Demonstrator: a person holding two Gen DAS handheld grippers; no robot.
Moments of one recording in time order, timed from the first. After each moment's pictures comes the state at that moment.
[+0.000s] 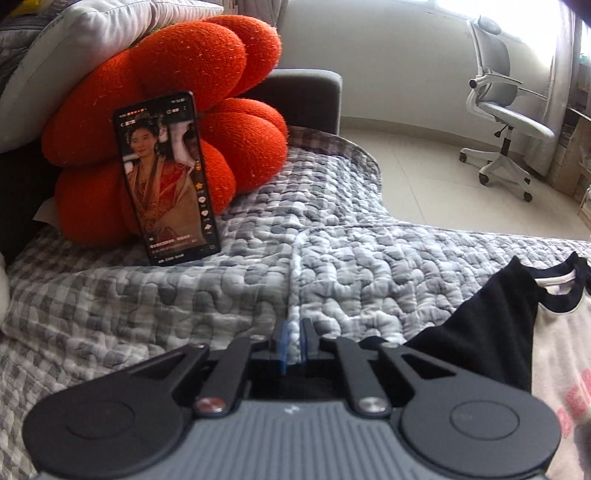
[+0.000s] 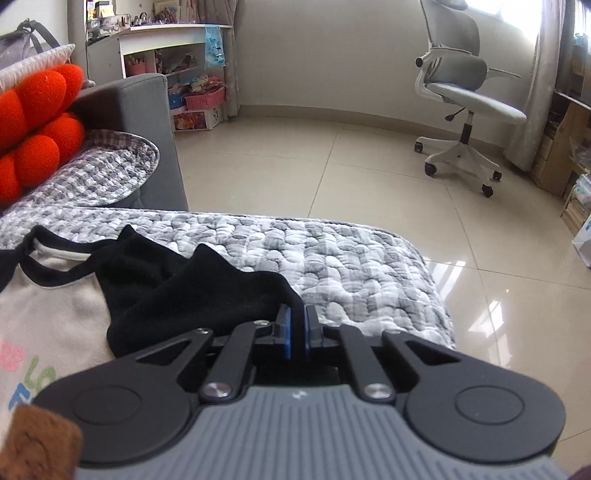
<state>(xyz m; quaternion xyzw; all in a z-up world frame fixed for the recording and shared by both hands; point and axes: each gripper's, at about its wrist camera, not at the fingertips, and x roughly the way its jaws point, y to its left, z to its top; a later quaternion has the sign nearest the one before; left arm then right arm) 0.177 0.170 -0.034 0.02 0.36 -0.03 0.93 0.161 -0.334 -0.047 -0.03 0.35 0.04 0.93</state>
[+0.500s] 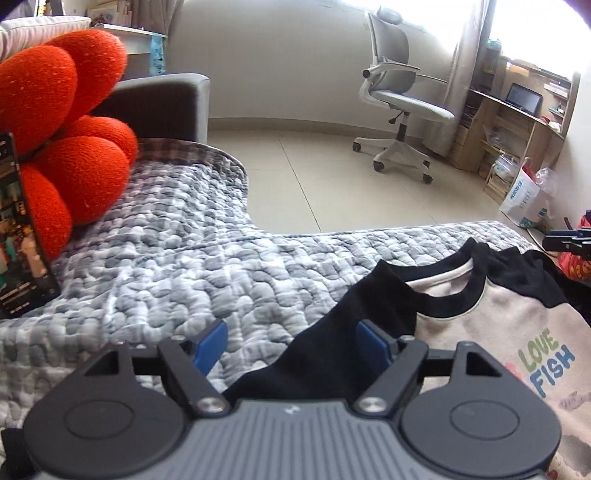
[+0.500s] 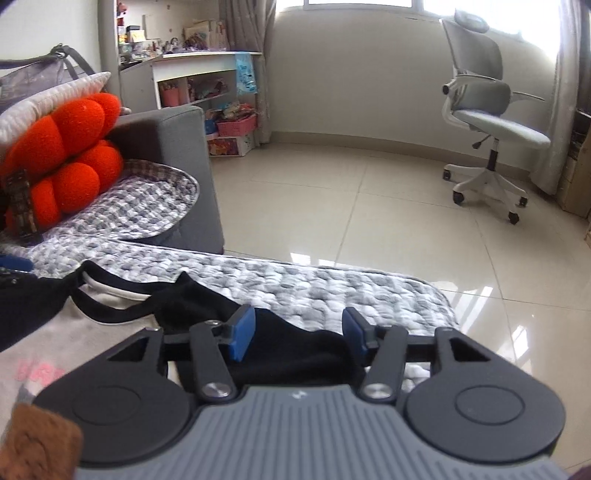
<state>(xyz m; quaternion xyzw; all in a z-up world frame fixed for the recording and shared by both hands) 0.203 0.091 -0.045 0.02 0.36 -0.19 0.91 0.165 -0.308 -0.017 -0.01 0.31 0.12 0.94</state>
